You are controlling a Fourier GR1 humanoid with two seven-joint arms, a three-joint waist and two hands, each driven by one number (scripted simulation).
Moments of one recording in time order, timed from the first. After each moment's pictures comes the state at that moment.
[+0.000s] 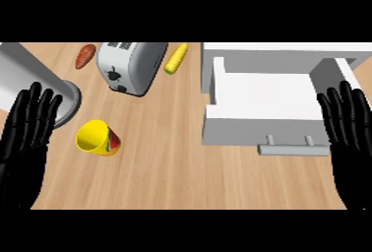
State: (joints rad) left arm 0.03 0.14 -0.02 -2.10 -0.01 -0.01 0.01; right arm 0.02 -0.06 0.03 -2.10 0.01 0.02 0.00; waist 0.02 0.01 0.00
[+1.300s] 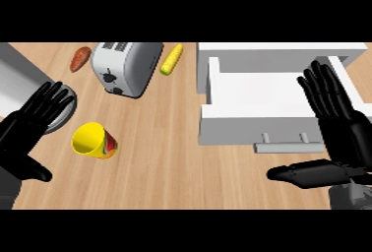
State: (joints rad) left arm -0.23 0.42 0.22 -1.21 0.46 -0.72 -0.16; right arm -0.15 -0.15 -0.04 -1.90 -0.07 0.15 0.04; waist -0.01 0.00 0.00
